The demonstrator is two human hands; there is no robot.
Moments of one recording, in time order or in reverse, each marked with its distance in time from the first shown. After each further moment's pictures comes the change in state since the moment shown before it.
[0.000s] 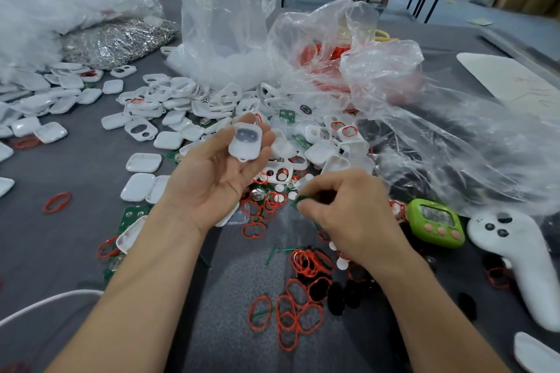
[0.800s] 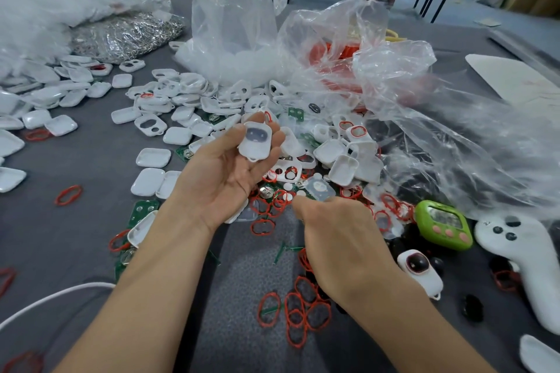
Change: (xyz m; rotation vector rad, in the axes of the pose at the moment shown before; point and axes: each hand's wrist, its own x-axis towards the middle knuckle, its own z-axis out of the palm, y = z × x) left_hand -0.001 0.000 -0.003 0.004 -0.016 0.001; right_hand -0.031 -0.044 0.007 -0.744 -0.298 -0.194
